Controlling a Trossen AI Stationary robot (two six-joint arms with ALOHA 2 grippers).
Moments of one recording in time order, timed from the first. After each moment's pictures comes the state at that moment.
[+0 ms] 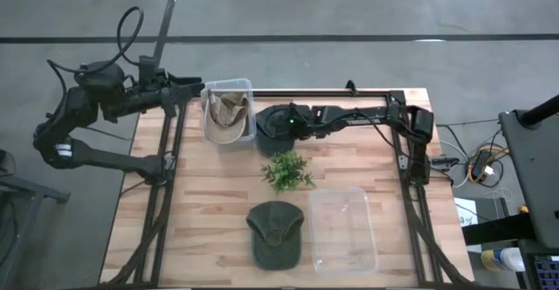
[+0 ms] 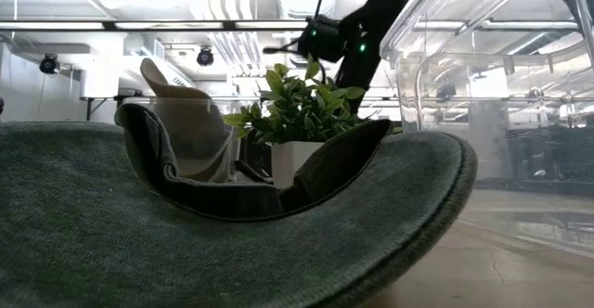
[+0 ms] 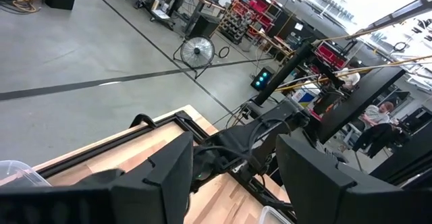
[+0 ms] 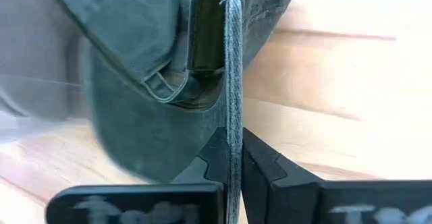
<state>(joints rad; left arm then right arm) 0.18 0.88 1.54 -0.74 -0.24 -0.60 -0.29 1.93 1.36 -0.48 0.12 1.13</state>
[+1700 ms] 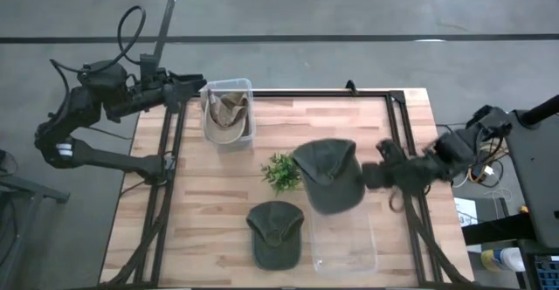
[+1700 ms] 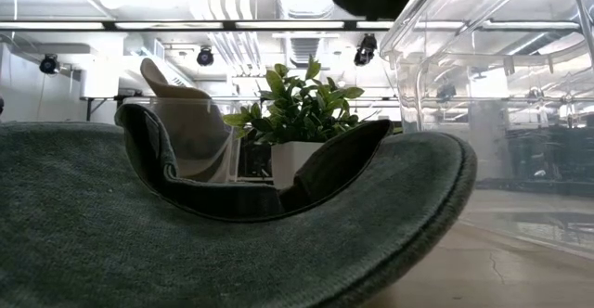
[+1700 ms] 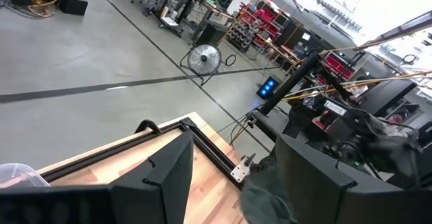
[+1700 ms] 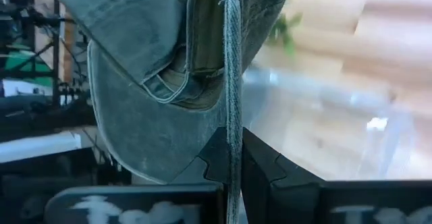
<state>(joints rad) 0.18 0.89 1.54 -0.71 -0.29 -0.62 0.57 1.14 1.37 -1.10 0.45 1.81</state>
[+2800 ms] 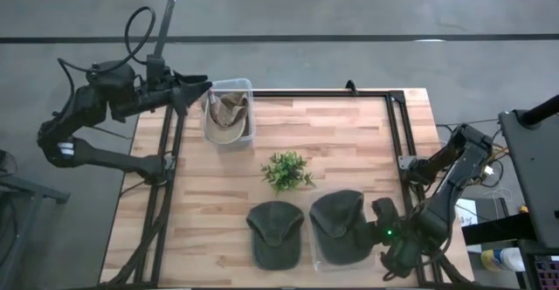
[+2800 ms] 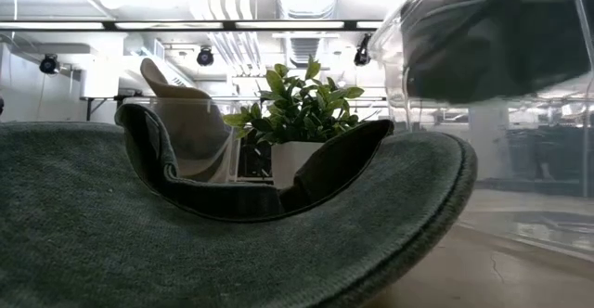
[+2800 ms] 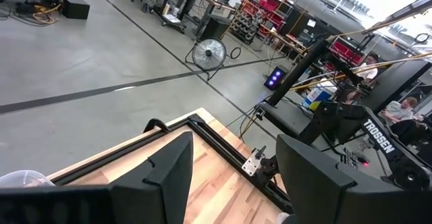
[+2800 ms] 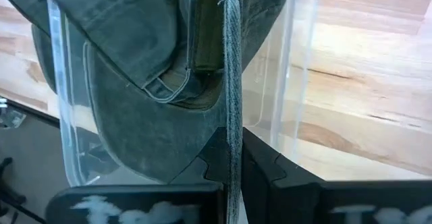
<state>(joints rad) 0.18 0.92 1.54 -0.71 -0.29 -0.56 0.91 1.54 1.40 -1.22 0.34 2.32</state>
